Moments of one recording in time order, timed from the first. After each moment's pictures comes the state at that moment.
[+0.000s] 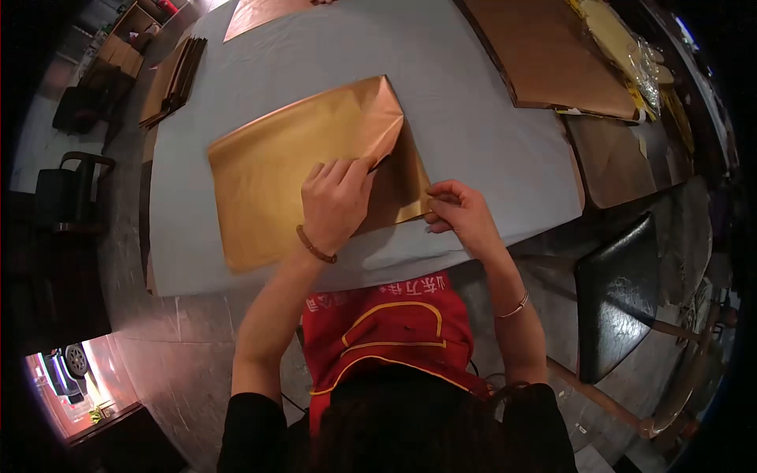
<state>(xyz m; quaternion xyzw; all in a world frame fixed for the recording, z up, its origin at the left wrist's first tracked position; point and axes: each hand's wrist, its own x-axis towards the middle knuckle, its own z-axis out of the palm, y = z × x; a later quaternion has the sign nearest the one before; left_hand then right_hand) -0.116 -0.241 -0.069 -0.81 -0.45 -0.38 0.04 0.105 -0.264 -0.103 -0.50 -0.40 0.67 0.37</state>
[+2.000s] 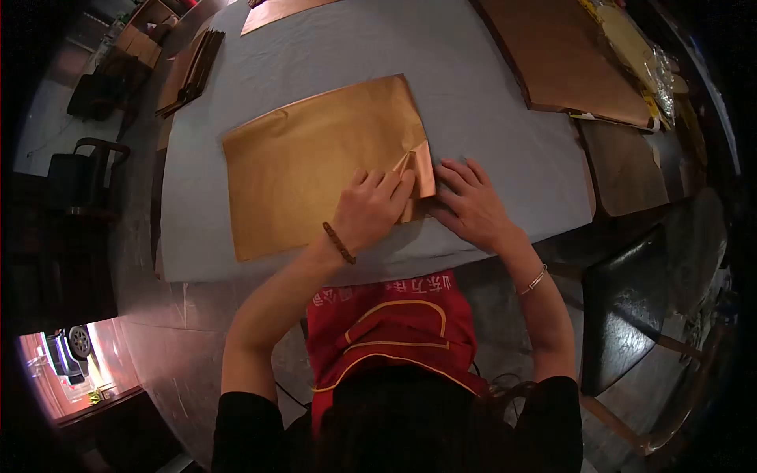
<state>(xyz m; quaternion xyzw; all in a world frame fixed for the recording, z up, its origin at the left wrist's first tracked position) -0.100 -0.253 -0.090 -0.88 -0.40 -0.20 0.15 0.123 -0.244 -0.120 -0.37 -0.90 0.07 0.21</state>
